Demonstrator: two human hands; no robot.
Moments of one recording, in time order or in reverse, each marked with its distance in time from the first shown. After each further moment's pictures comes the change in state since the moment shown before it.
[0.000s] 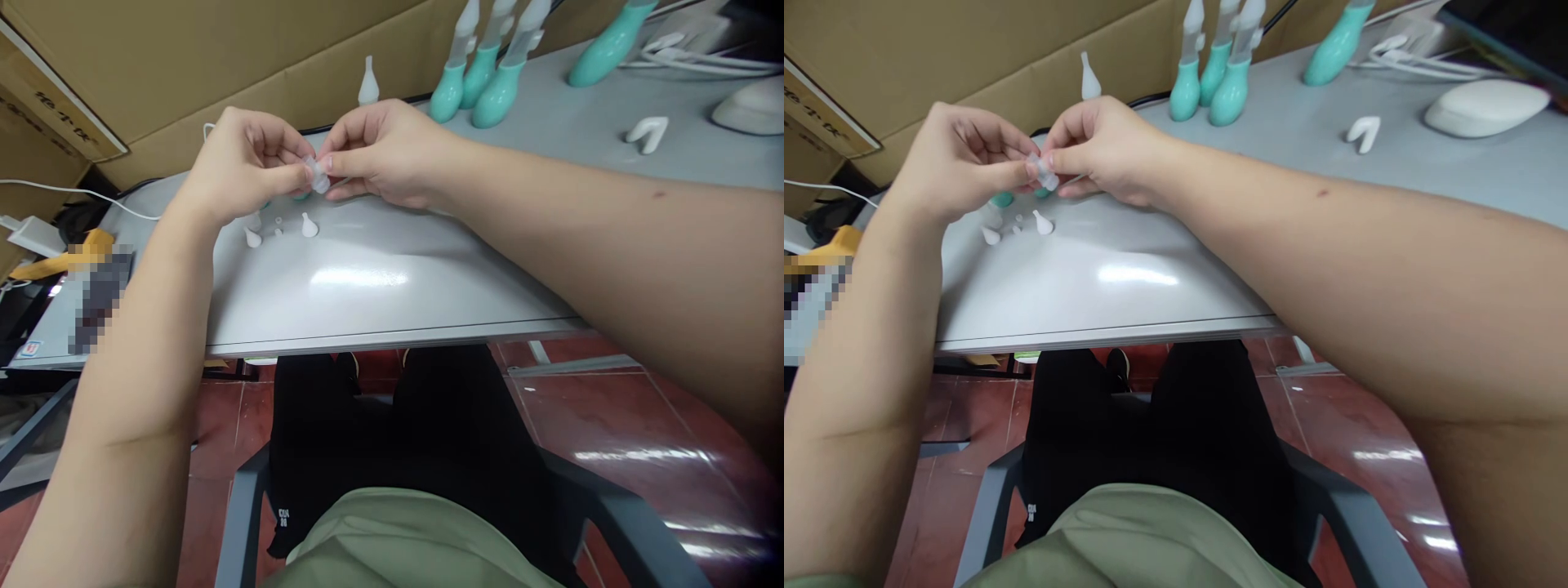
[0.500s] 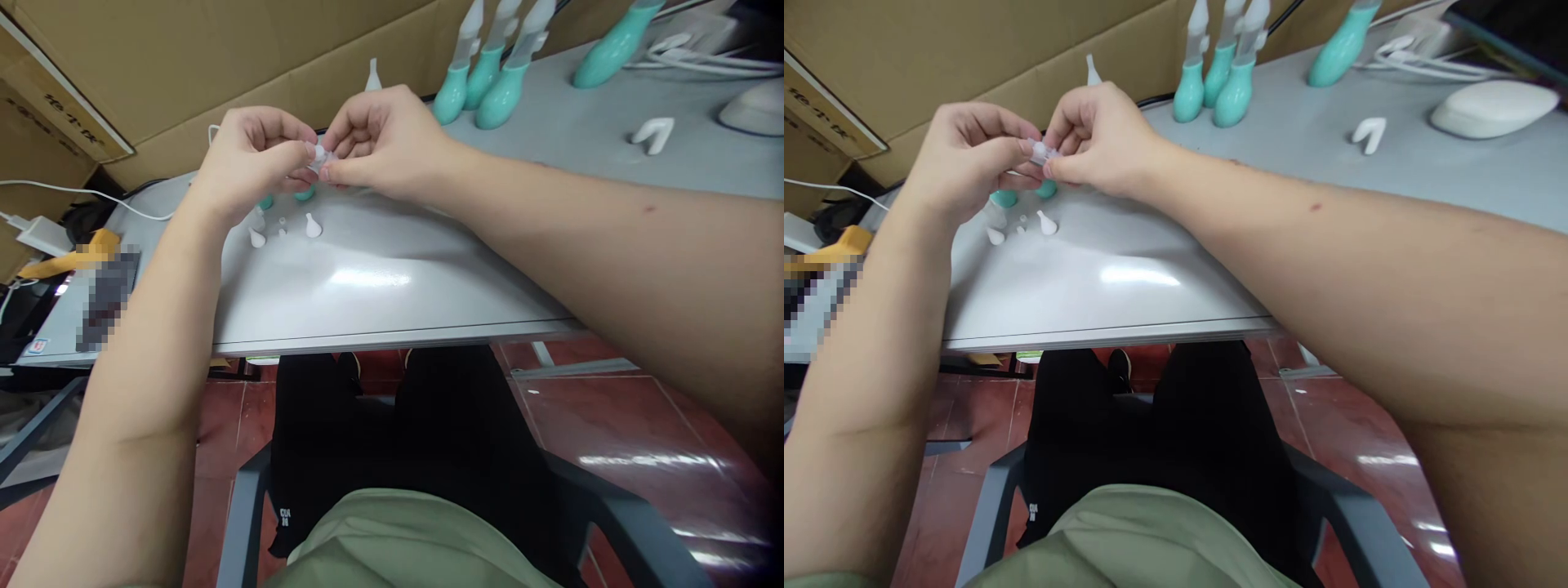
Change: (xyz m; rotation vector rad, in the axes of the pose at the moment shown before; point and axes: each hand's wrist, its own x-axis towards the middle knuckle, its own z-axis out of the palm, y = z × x) left_hand -0.002 0.007 0.007 -0.123 0.049 -0.140; right_hand 0.012 0.005 -0.001 -0.242 0.009 -0.306
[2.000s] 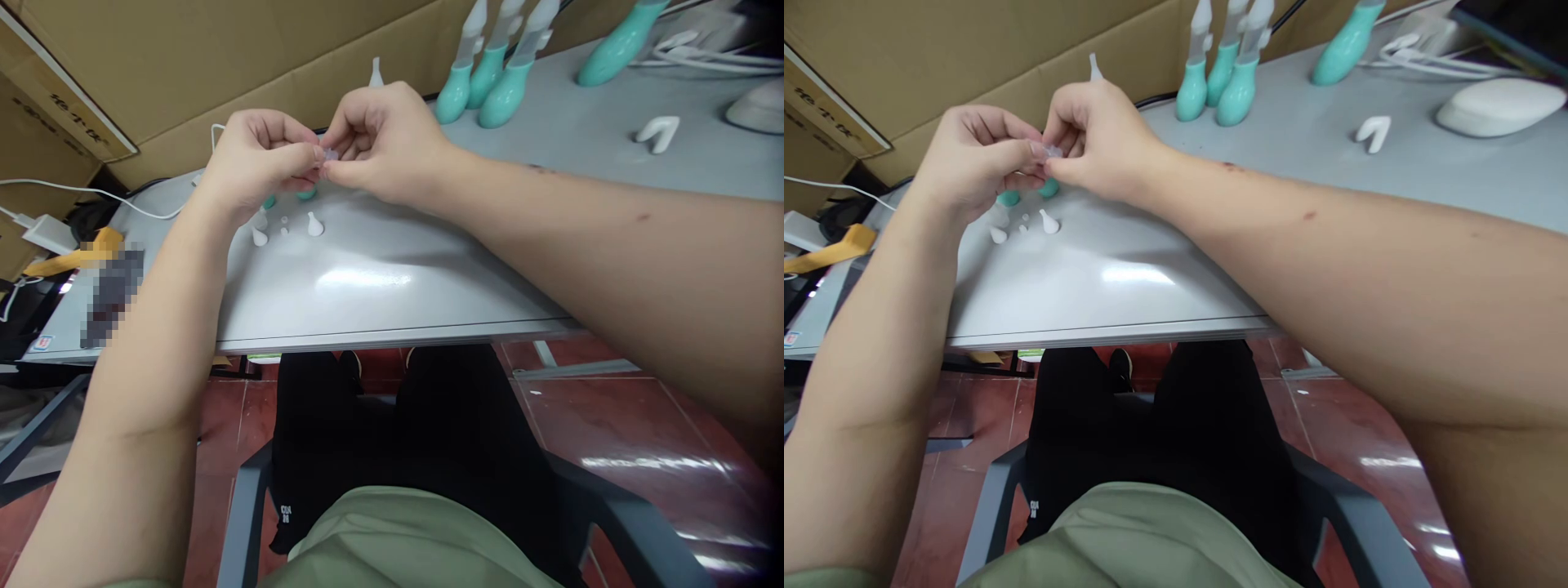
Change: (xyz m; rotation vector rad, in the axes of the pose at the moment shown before) left_hand 0.005 -0.005 0.005 -0.008 0.027 -0.012; right_hand -0.001 0.005 0.003 -0.162 0.019 -0.182
